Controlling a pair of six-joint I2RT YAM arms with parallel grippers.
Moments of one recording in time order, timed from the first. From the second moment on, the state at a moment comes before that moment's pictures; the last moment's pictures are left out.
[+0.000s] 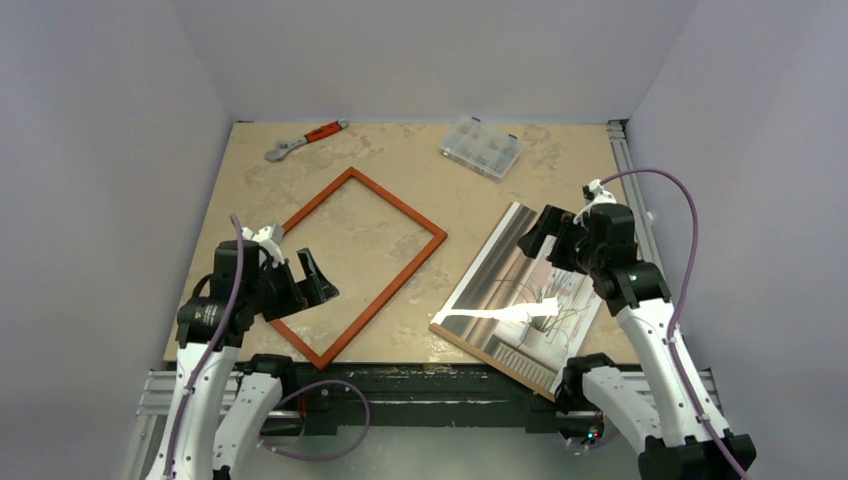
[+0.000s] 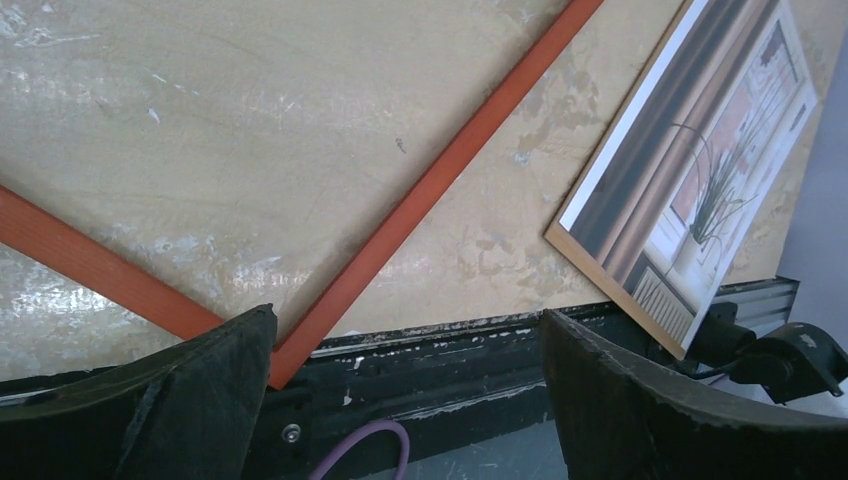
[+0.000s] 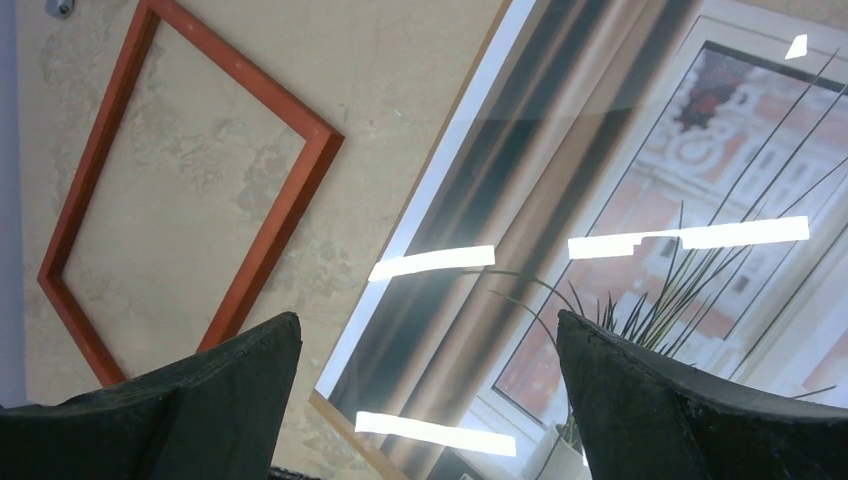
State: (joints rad) left arm -0.08 0.60 0.84 -1.08 0.31 -0.49; right arm 0.16 0.82 0.86 -0.67 -0.13 0.50
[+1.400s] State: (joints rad) left arm -0.74 1.48 1.08 -1.01 -0.09 -0.56; right arm 0.16 1.02 0.76 -0.76 -0.34 0.49
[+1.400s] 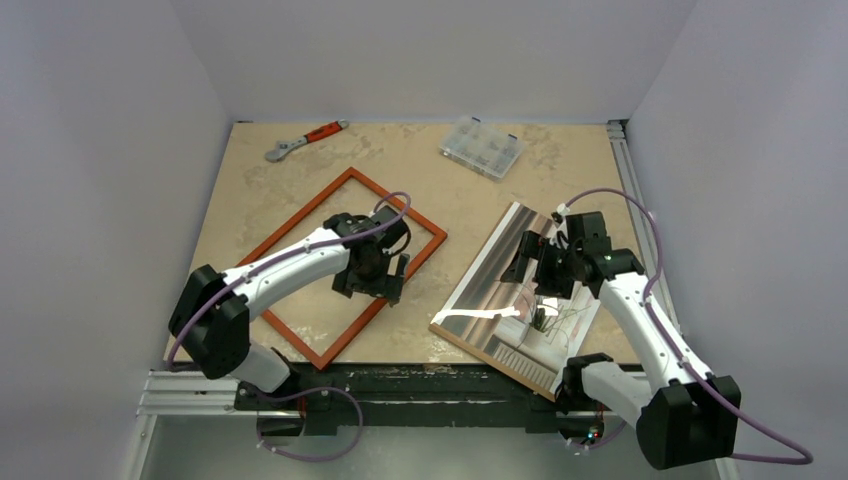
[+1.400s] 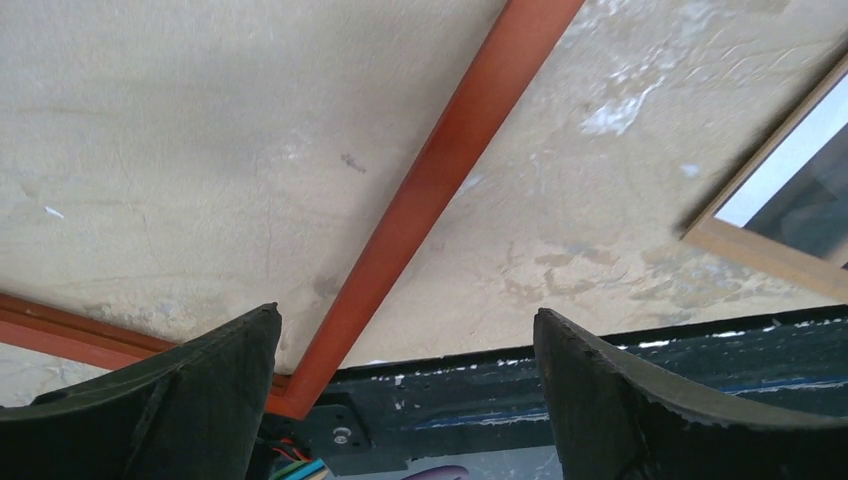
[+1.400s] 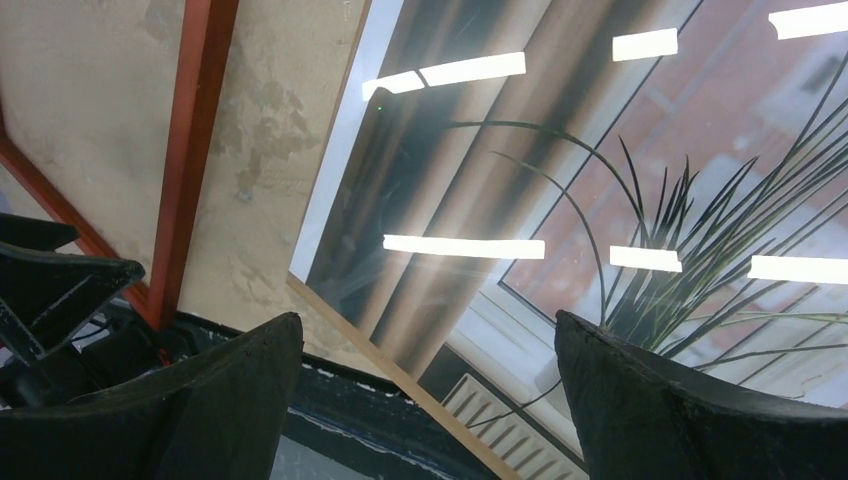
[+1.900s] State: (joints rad) left arm -0.78 1.75 1.37 -1.06 -0.11 -0.57; right arm 0.16 1.05 0.76 -0.76 -0.39 0.48
